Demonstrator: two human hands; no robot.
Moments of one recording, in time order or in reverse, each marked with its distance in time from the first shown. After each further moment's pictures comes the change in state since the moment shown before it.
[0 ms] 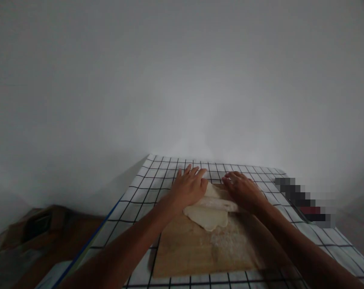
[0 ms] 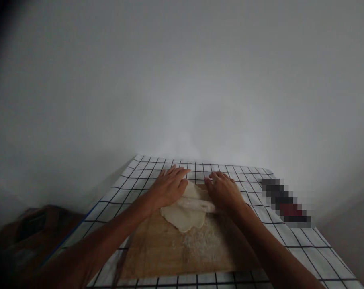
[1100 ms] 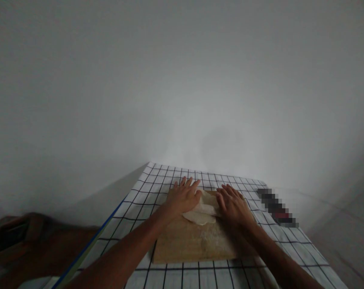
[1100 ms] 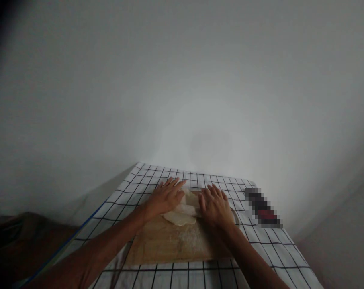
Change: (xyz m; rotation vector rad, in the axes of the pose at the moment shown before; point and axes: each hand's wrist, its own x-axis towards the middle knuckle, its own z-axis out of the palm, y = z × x) left_hand -0.023 0.008 0.000 0.061 0.033 0.022; right_hand -0.047 -0.020 -0.014 -0.021 0.104 0.008
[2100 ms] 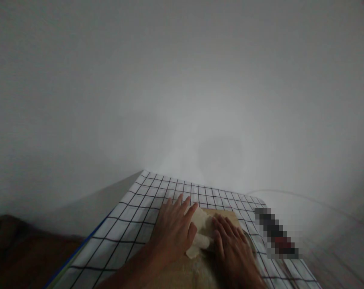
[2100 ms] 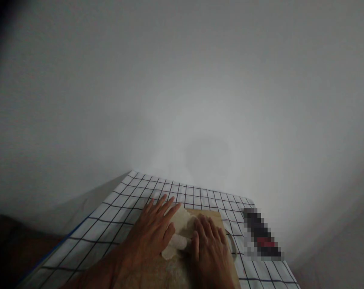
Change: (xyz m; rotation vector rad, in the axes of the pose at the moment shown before) left_hand -0.035 0.010 -0.004 0.013 0.181 0.070; right_hand -0.040 -0.001 0.023 -0.017 -0.012 0.003
